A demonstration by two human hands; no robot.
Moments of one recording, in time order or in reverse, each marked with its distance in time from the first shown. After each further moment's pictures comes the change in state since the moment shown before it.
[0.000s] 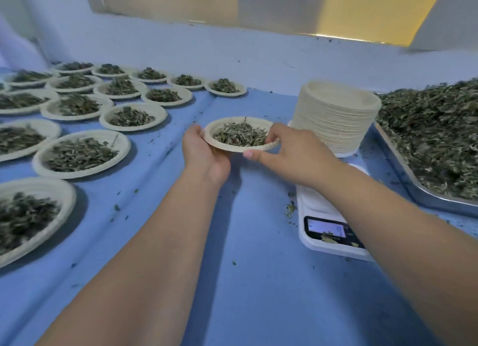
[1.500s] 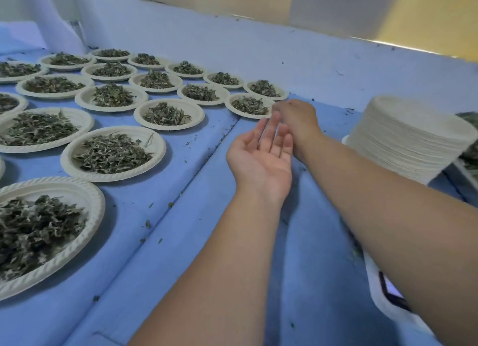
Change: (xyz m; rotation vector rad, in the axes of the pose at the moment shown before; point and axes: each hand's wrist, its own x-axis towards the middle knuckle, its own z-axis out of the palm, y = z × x) left_hand 0.016 0.000 -0.005 -0.394 -0.169 -0.051; right_hand 0.165 -0.051 0.079 0.959 0.187 0.391
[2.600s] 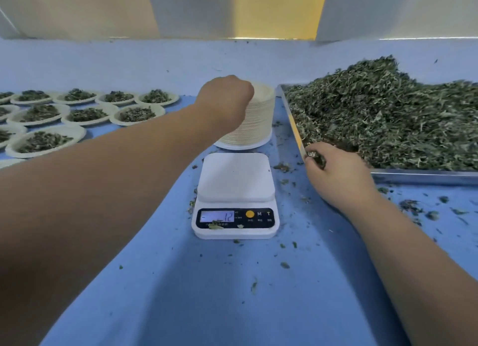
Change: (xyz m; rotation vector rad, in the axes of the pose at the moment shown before) left_hand 0.002 -0.176 0.114 -2.856 0.679 -0.921; right_hand -0.189 0.067 -0.355 -0.893 0.220 -0.176
